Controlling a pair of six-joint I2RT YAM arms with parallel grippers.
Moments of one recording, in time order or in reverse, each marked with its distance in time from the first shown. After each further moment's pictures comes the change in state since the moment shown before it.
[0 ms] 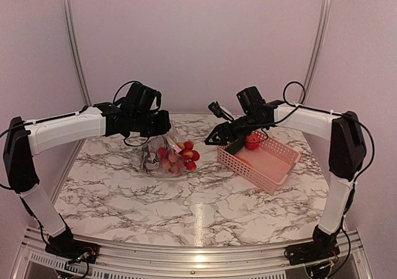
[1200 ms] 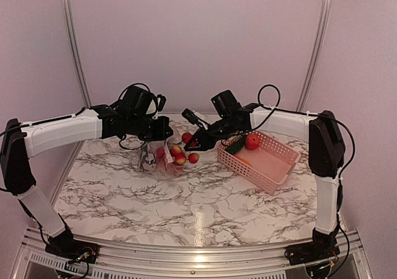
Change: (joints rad) left arm 0.000 -0.040 -0.054 -0.010 0.150 0.109; right arm 0.138 0.178 0.116 0.042 -0.019 -0.155
